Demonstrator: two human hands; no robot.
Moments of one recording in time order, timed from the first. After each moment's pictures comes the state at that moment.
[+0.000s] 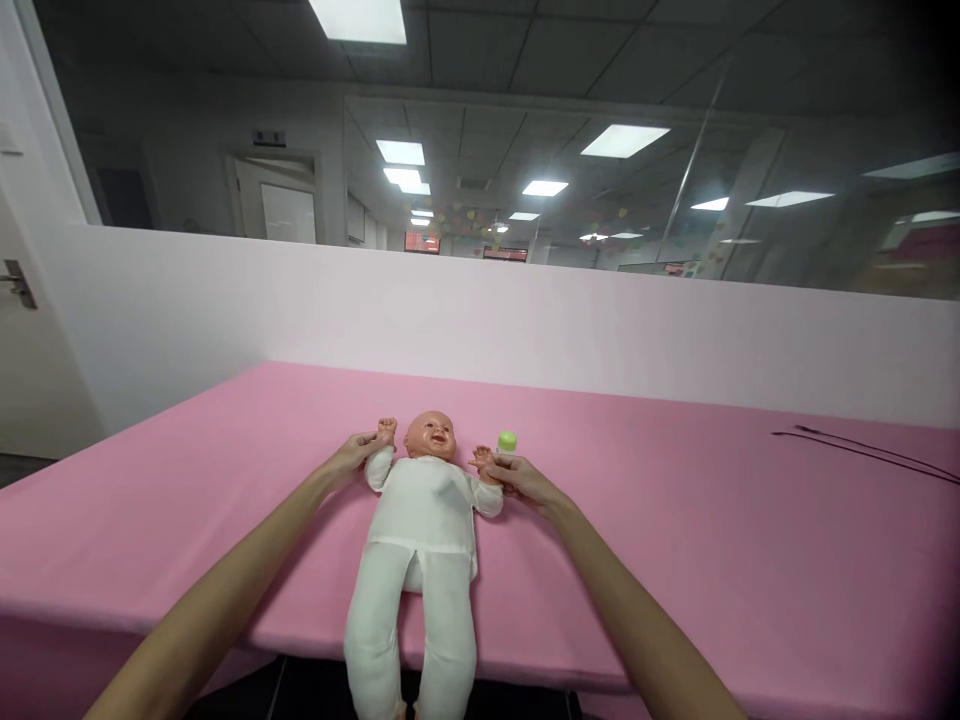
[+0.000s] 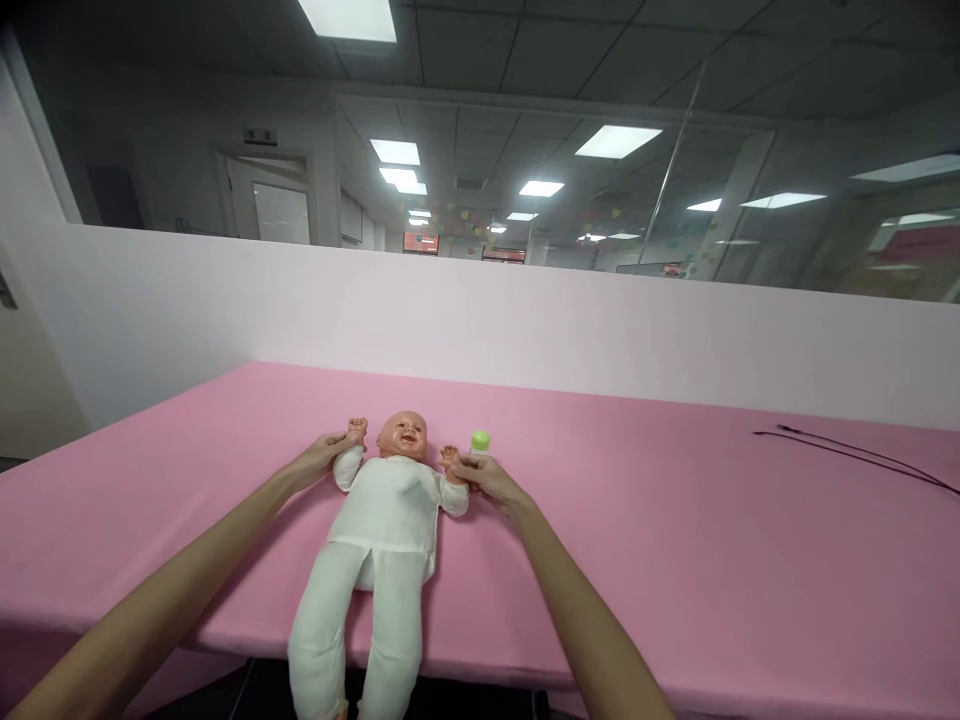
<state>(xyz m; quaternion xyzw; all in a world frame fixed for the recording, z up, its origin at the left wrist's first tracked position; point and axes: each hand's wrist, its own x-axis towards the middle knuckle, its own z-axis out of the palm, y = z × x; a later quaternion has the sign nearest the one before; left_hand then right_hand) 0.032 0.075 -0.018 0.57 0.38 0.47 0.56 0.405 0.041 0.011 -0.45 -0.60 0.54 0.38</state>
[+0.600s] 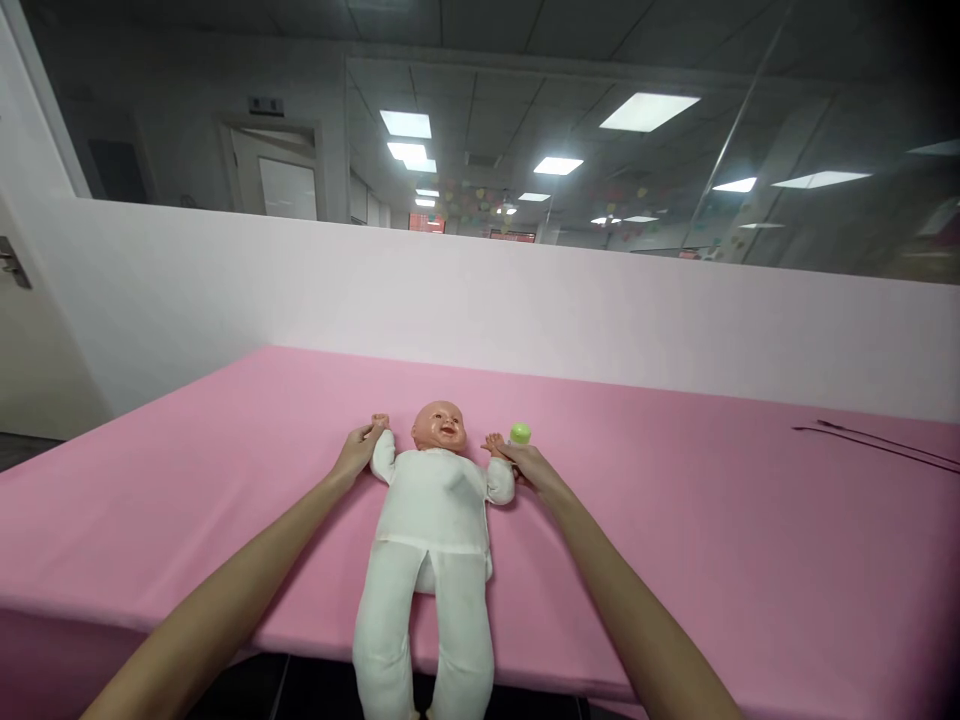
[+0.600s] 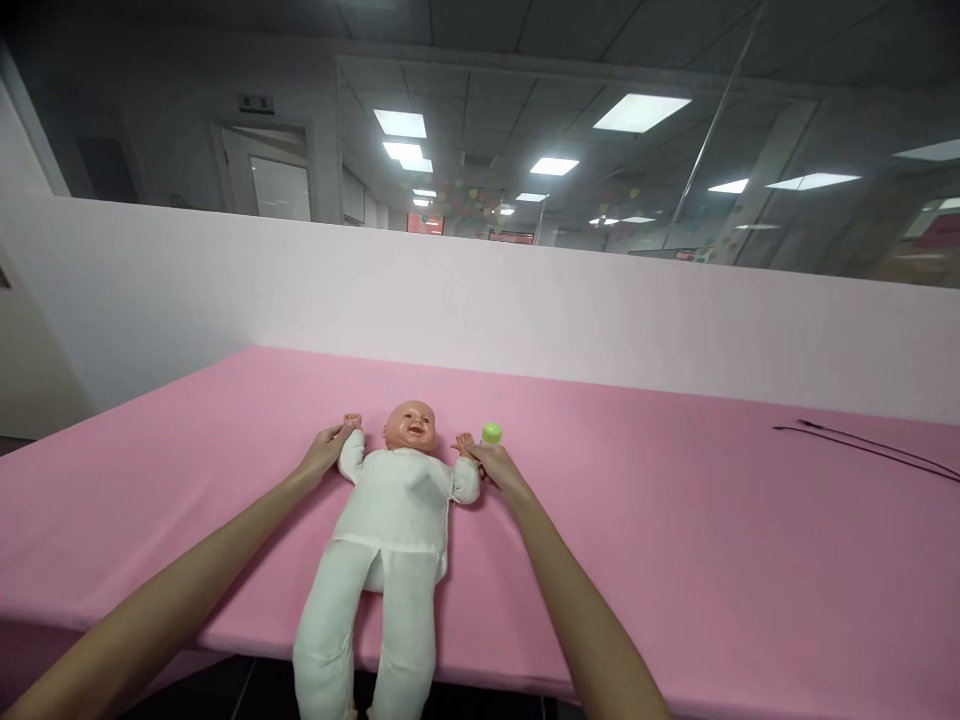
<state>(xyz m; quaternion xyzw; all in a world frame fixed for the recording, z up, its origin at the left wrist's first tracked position) 0.040 0.081 -0.038 0.49 0.46 0.58 0.46 0.388 0.064 -0.002 -0.51 -0.53 0.51 0.44</state>
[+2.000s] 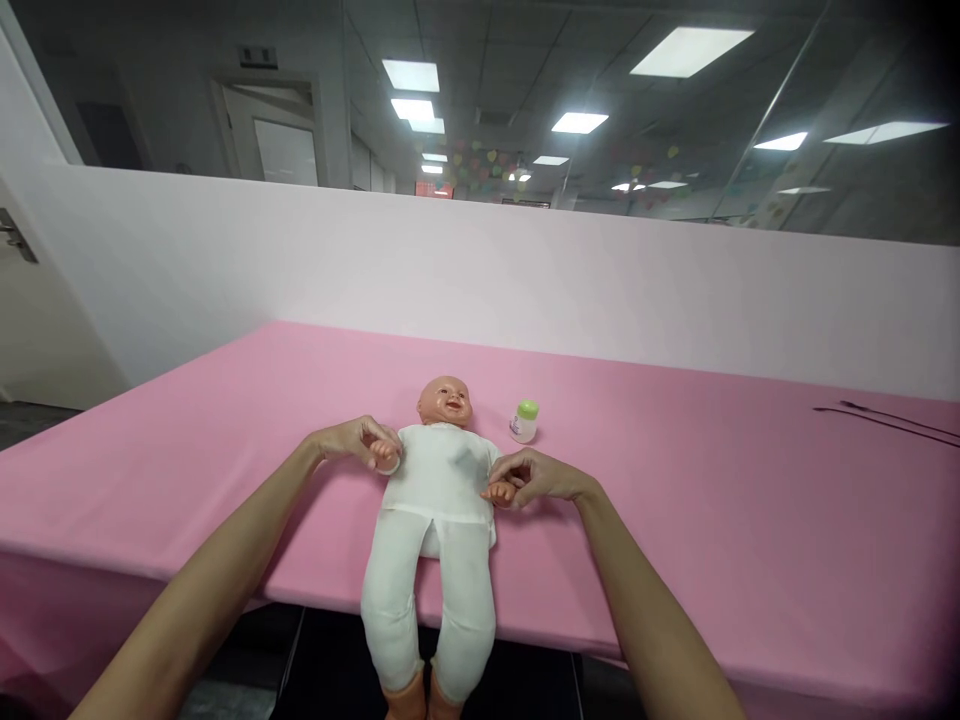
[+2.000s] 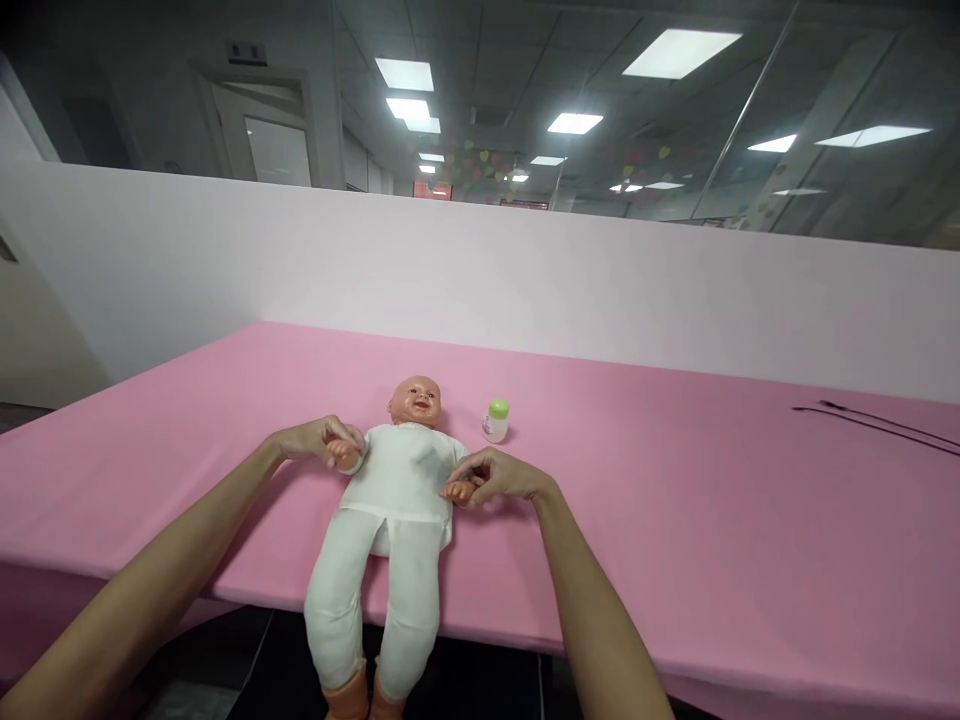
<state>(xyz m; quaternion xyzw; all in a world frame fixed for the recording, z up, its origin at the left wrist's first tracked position) -0.005 0.063 -0.007 0.76 0.22 0.24 0.56 0.405 0.026 0.015 -0.32 -0.77 0.53 0.14</state>
